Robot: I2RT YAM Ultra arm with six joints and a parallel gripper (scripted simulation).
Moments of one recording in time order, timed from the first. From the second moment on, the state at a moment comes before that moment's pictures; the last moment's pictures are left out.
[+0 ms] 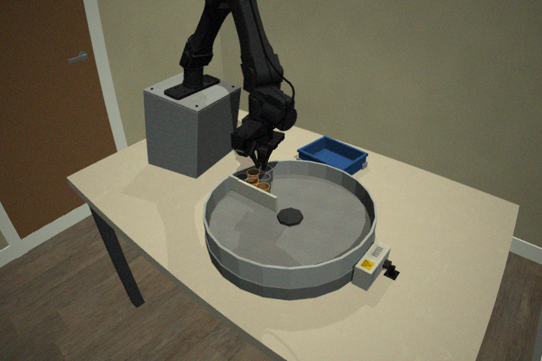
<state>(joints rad) -0.37 2.13 1.25 -0.58 -0.08 1.05</state>
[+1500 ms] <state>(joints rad) -0.37 2.18 1.29 -0.51 -0.08 0.94</state>
